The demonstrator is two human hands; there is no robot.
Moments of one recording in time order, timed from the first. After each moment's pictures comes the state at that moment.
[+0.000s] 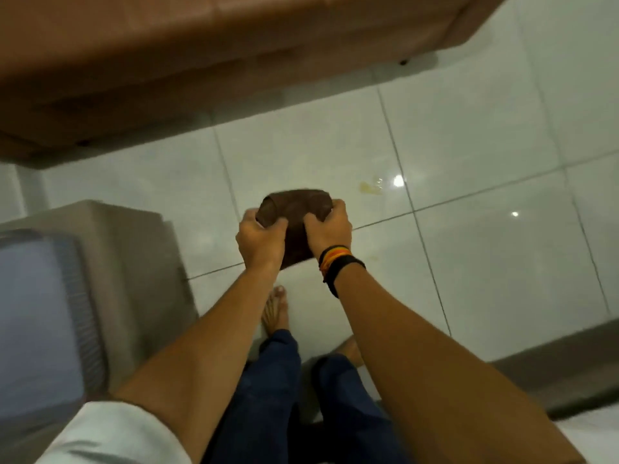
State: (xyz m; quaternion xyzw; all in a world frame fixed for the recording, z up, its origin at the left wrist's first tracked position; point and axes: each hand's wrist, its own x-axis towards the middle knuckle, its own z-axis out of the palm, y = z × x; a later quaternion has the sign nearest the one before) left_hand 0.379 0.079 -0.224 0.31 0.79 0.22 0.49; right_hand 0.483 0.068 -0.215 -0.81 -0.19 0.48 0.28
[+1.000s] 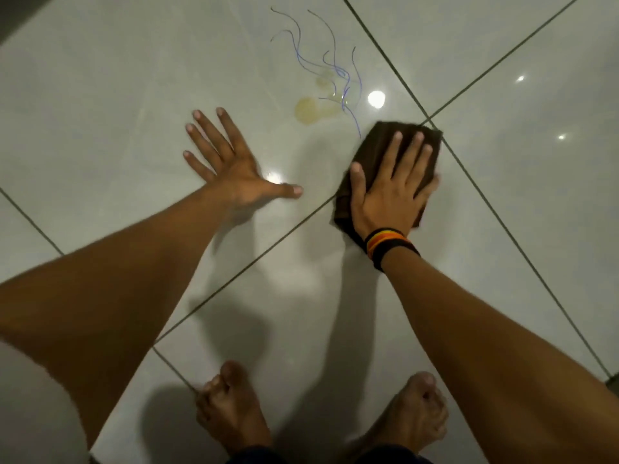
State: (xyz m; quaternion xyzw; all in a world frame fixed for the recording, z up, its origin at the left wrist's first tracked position) left_hand 0.537 0.178 -0.647 0.74 0.54 -0.23 0.33; right_hand 0.684 0.003 -0.683 -0.95 -0.28 0.13 0.03
